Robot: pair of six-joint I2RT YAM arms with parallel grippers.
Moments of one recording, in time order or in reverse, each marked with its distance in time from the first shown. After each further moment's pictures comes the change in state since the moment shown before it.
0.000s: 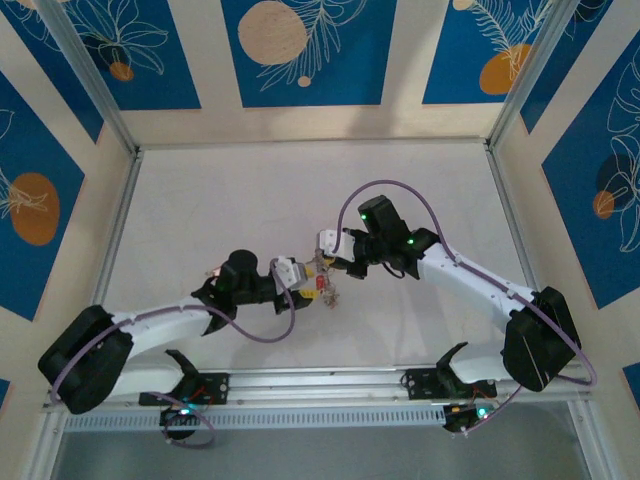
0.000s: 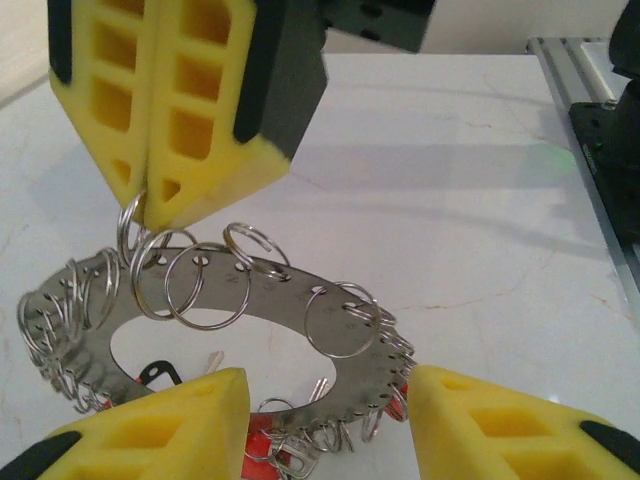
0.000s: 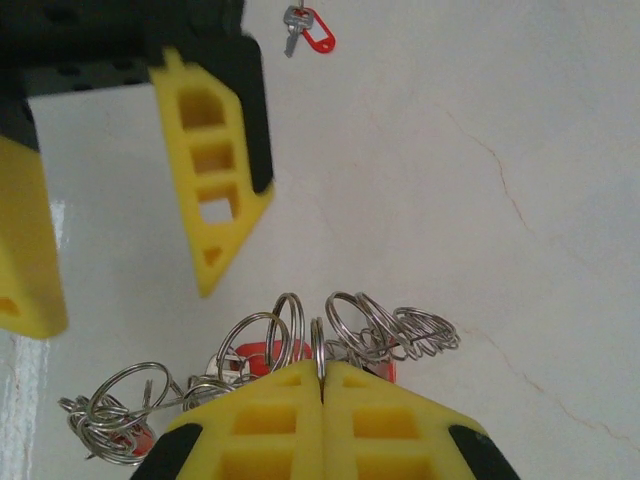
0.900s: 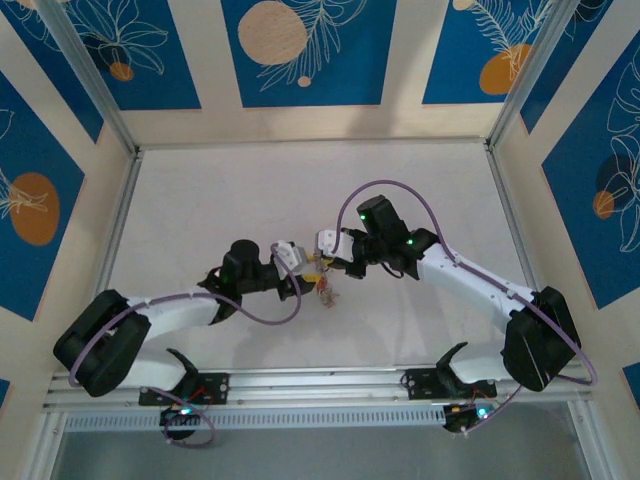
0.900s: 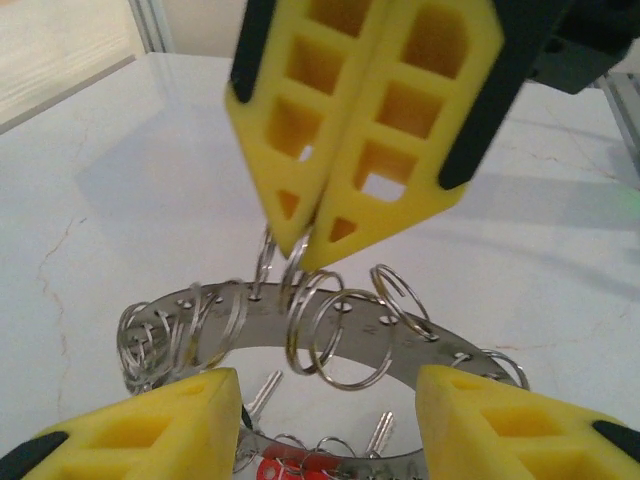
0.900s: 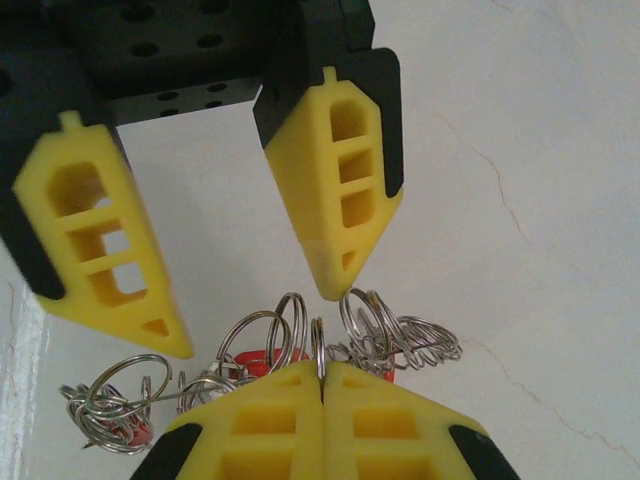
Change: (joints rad) left arm 0.054 0.085 0.047 0.093 -0.018 -0.065; right arm 0.007 0.000 0.001 0.010 -0.004 0.000
